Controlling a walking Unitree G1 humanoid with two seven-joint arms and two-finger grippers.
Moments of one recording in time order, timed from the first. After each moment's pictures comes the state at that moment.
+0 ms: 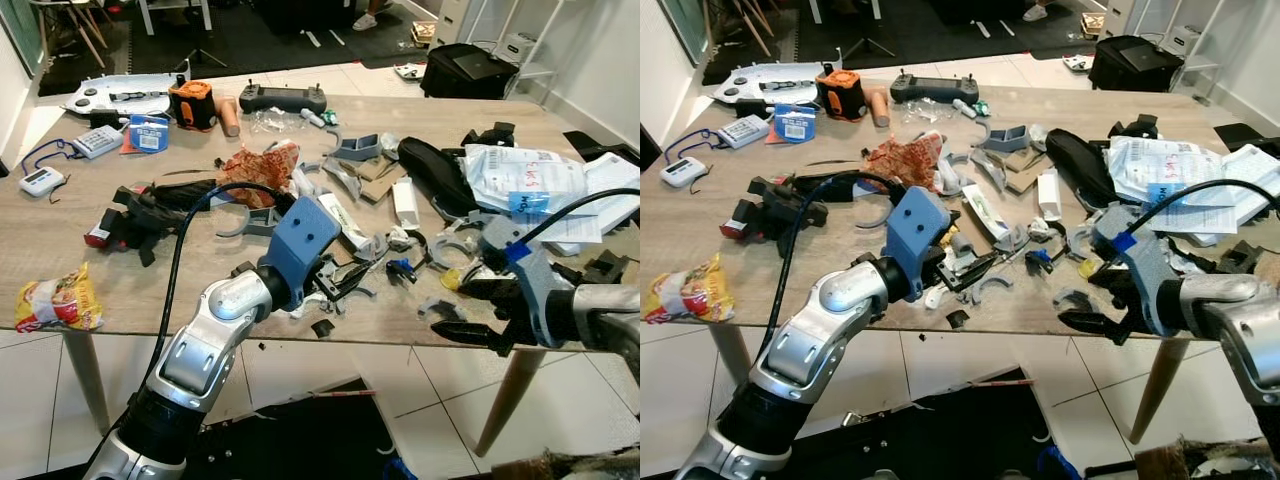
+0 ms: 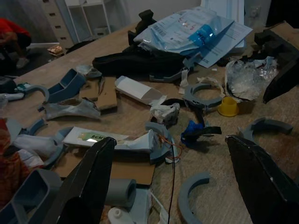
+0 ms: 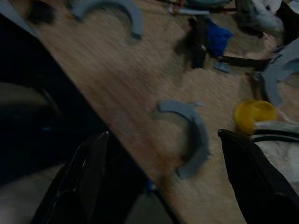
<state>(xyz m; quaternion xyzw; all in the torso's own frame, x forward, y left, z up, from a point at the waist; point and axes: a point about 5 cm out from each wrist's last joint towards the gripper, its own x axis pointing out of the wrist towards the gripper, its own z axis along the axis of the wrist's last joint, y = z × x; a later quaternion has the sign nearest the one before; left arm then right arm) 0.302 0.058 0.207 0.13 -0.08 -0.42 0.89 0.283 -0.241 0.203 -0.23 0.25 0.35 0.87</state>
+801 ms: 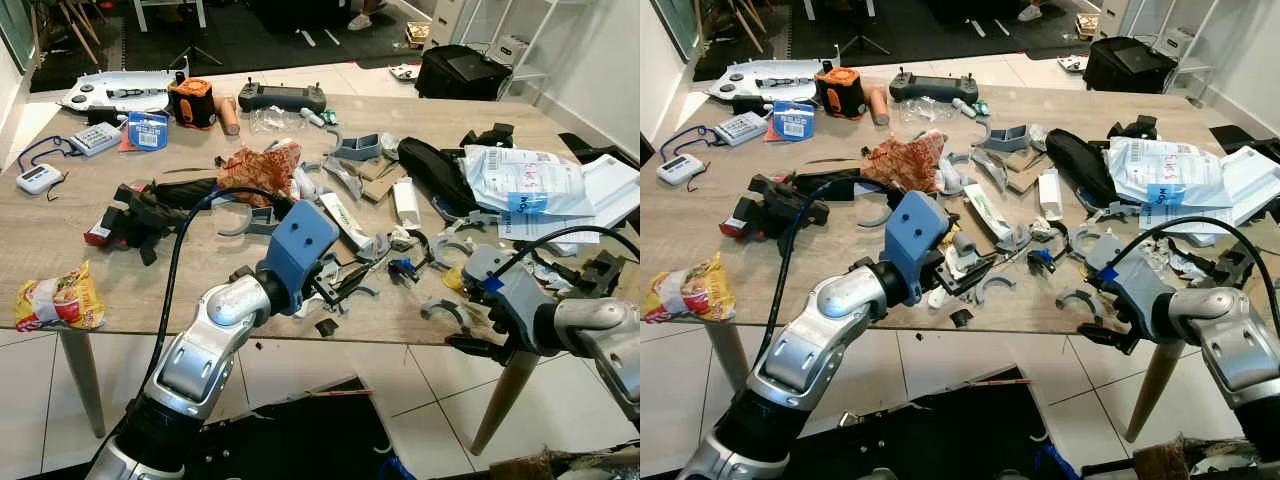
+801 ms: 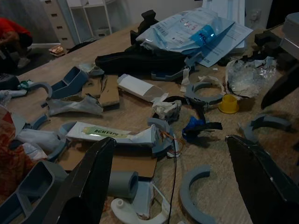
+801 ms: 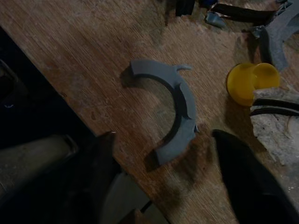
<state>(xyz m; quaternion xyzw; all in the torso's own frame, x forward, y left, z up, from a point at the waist) 0.299 0.059 0.204 0.13 -0.08 -0.41 0.90 0.293 -0.258 0.171 -0.28 0.28 0.31 0.87</state>
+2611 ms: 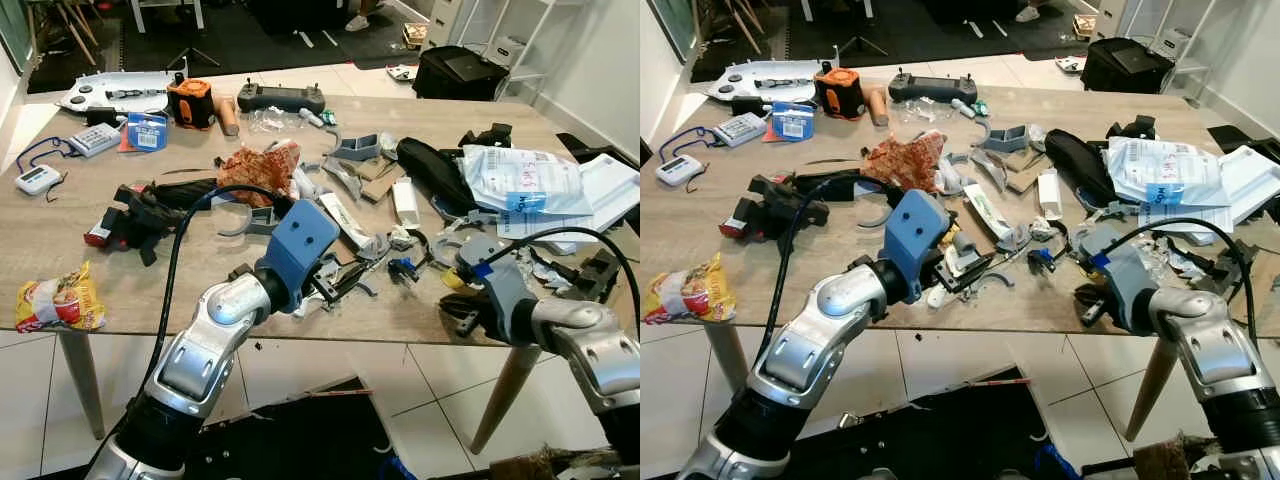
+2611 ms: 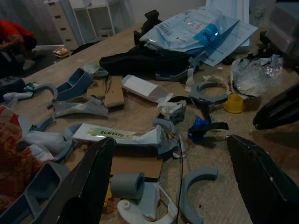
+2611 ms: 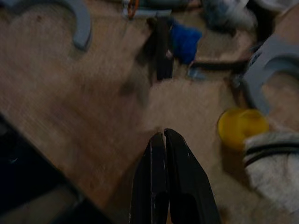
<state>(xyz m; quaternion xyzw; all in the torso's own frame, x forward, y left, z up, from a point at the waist) 0.301 0.059 0.207 0.14 -0.08 -0.40 0.90 0.309 -0.238 0.170 -0.21 0.21 0.28 0.91</state>
